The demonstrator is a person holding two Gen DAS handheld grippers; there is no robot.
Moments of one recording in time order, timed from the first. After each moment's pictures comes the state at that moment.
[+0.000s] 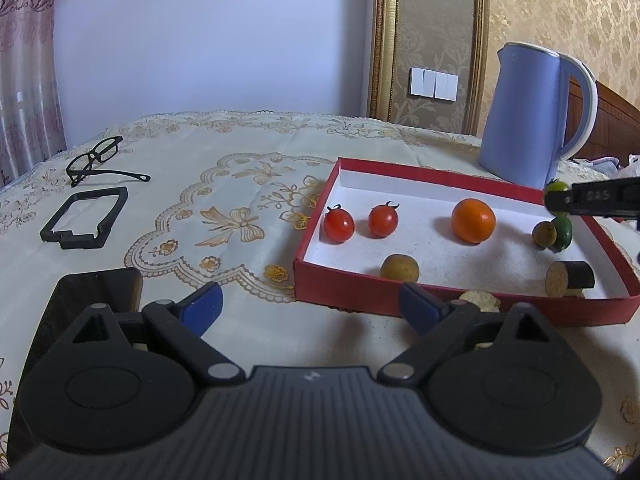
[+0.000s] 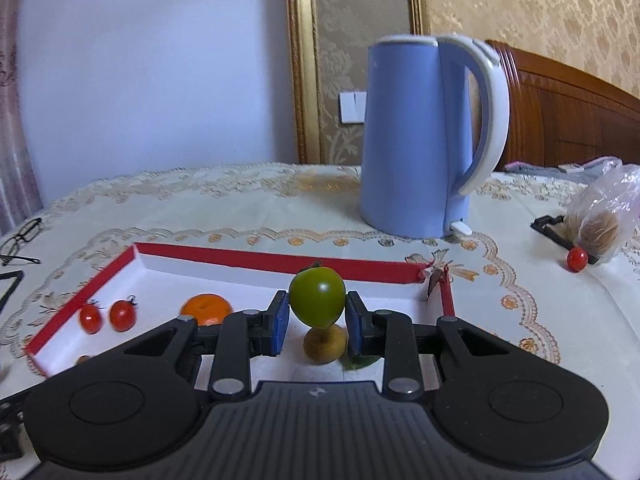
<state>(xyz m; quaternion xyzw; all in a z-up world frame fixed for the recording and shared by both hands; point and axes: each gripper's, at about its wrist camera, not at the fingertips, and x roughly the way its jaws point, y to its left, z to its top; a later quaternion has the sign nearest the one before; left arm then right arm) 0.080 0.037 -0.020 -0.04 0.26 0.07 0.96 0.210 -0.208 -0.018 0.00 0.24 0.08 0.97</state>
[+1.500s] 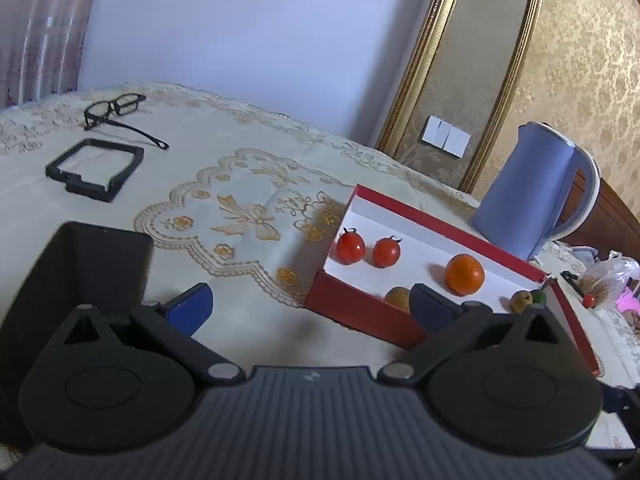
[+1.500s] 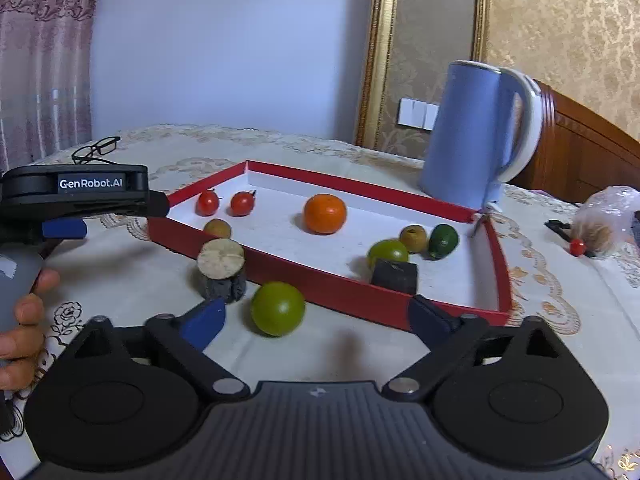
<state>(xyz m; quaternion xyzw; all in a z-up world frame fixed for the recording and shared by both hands) 0.064 0.077 -0.019 -0.17 0.22 0.06 0.96 0.071 -0.154 -0.051 -0.09 0.22 0.14 0.96</state>
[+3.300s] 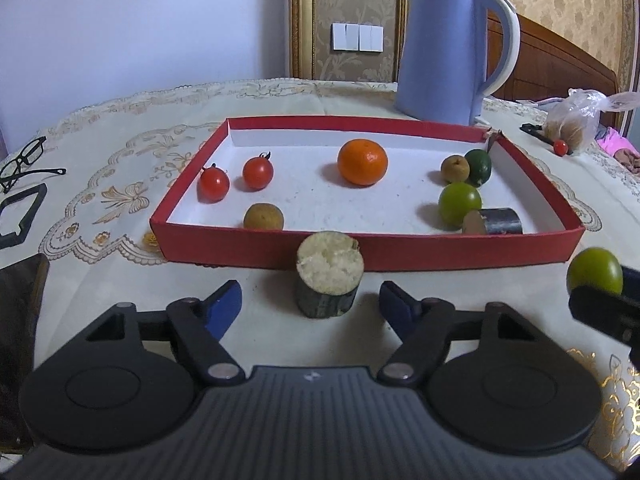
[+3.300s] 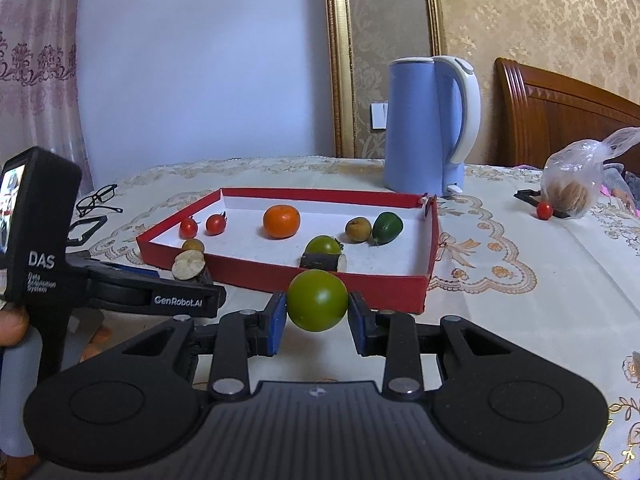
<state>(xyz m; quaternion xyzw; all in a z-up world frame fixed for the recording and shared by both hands) 0.080 -0.030 -0.032 0.01 0.31 -0.02 0.95 0.039 -0.230 -0.041 -0.01 0.20 0.14 0.97</state>
